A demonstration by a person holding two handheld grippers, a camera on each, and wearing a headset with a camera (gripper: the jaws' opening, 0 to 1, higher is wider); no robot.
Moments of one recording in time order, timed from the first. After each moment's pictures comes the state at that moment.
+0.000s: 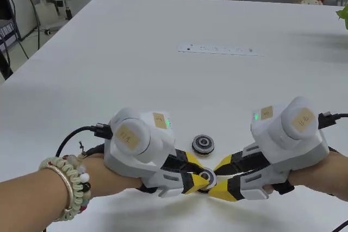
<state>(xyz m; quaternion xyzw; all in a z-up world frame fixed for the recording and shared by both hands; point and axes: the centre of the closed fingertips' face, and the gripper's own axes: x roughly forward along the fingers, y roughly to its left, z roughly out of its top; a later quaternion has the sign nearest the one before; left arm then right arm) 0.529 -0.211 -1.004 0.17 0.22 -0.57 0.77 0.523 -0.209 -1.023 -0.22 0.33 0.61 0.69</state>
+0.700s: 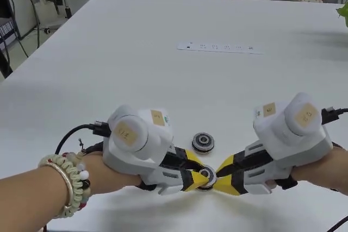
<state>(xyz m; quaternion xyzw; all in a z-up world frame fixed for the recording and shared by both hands) 0.529 -0.211 -1.004 0.16 0.22 -0.57 0.77 0.522 -0.215 -1.022 -0.22 0.34 0.61 0.68</state>
